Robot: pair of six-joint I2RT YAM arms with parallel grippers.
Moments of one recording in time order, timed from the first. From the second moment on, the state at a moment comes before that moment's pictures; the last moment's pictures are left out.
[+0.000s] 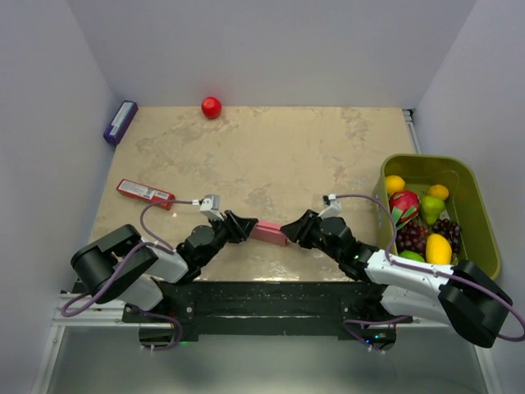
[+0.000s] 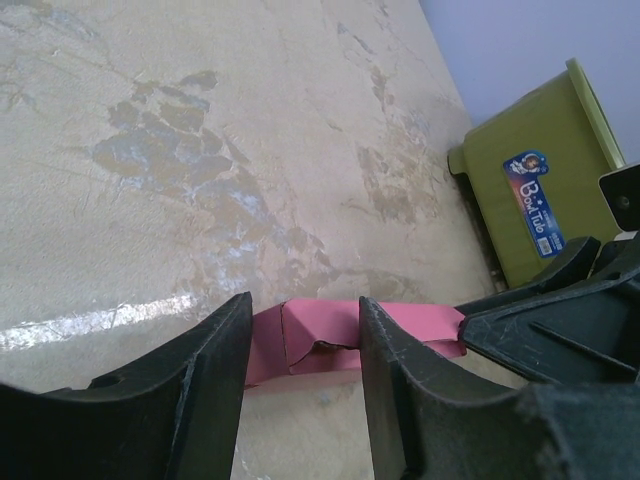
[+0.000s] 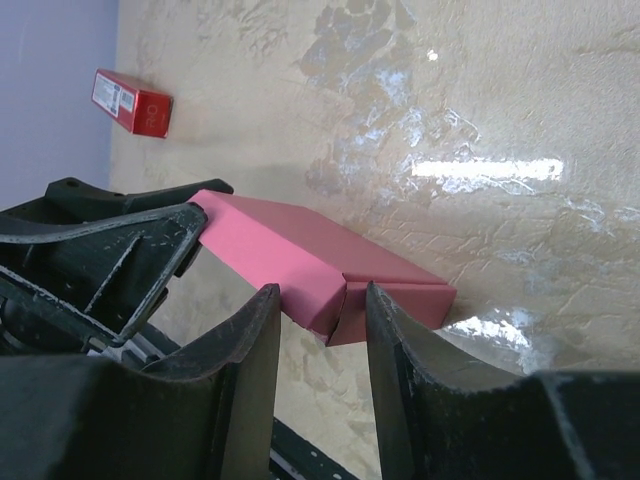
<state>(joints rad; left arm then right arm) -0.83 1.47 0.15 1.14 -0.20 -0.80 0.84 1.09 0.29 0.35 0.15 1.00</state>
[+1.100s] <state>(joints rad) -0.91 1.51 0.16 1.17 -0.35 -0.79 1.01 1.08 0.29 0.31 0.42 1.11</state>
